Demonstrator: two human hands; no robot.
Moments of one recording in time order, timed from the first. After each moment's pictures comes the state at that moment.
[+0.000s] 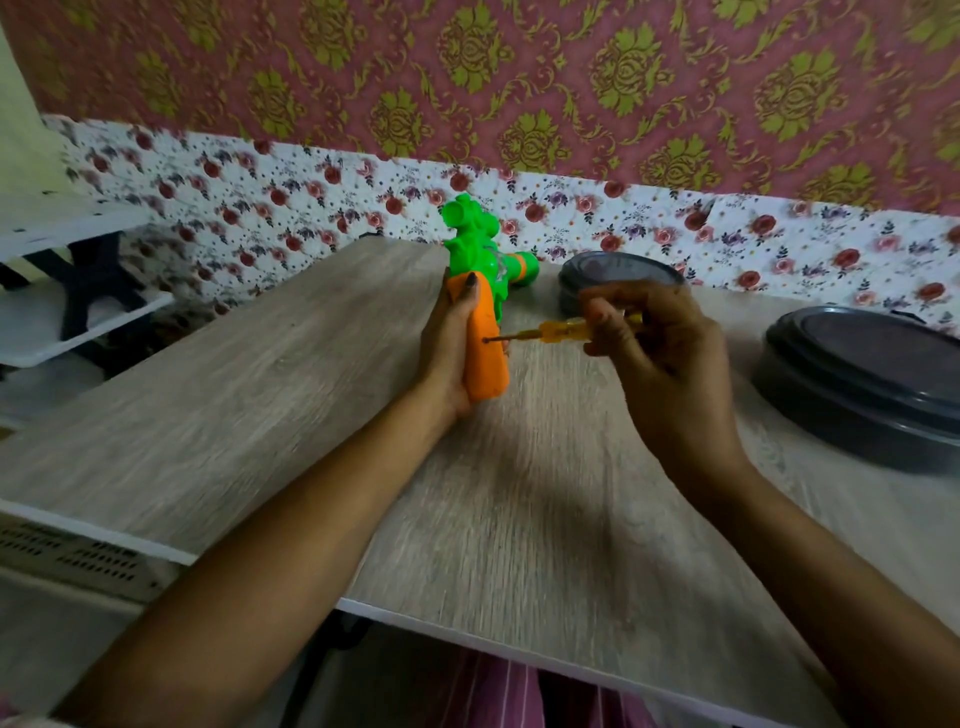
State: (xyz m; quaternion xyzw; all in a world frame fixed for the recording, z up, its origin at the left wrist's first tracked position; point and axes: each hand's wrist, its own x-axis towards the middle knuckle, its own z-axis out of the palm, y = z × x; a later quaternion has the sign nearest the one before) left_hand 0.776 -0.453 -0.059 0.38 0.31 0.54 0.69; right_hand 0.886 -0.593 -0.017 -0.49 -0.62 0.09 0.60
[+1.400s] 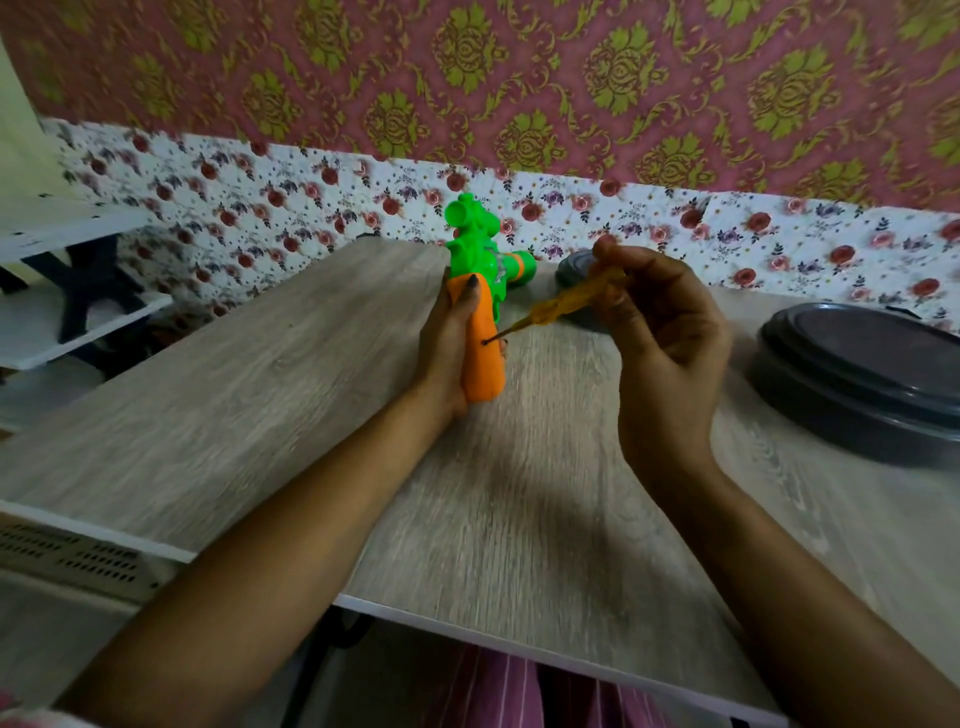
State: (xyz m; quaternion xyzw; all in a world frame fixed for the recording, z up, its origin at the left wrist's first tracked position) left_hand 0.776 -0.455 -0.063 0.40 0.30 0.54 0.68; right_hand 0.874 -0.581 -0.020 -0.34 -0.52 0.17 0.77
